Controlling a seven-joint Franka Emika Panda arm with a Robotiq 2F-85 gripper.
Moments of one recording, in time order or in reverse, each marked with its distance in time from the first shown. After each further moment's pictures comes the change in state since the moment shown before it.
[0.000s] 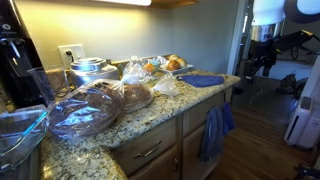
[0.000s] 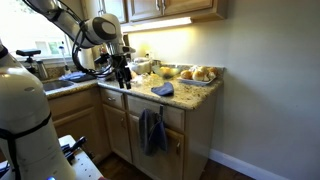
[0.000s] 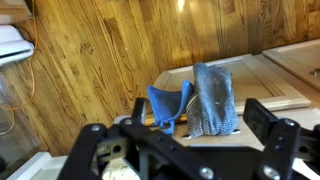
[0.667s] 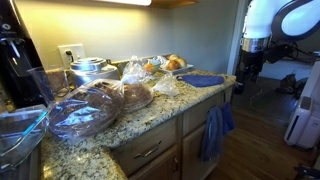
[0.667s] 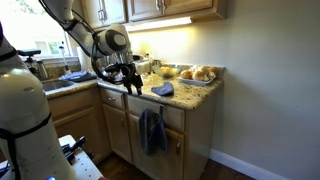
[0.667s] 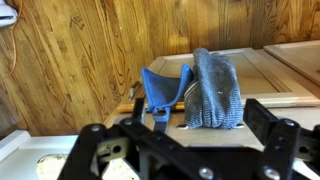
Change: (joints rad) arm -0.009 0.151 -0.060 0.002 -0.101 0.200 -0.087
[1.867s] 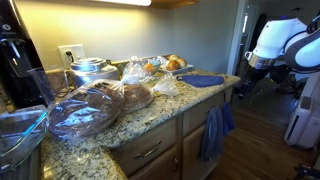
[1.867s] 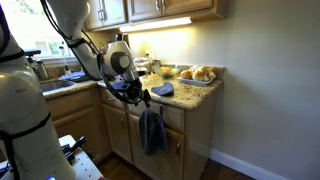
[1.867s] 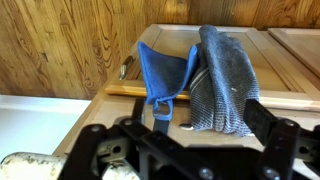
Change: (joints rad) arm -0.092 0.123 -0.071 -0.176 -0.228 0.509 -0.055
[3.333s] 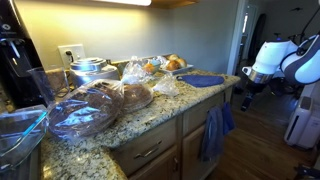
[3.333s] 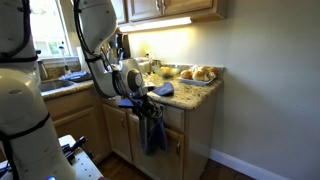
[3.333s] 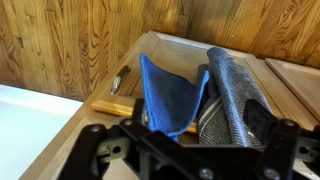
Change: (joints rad) arm -0.060 0.274 -0.125 0.059 -0.311 0.203 -0.050
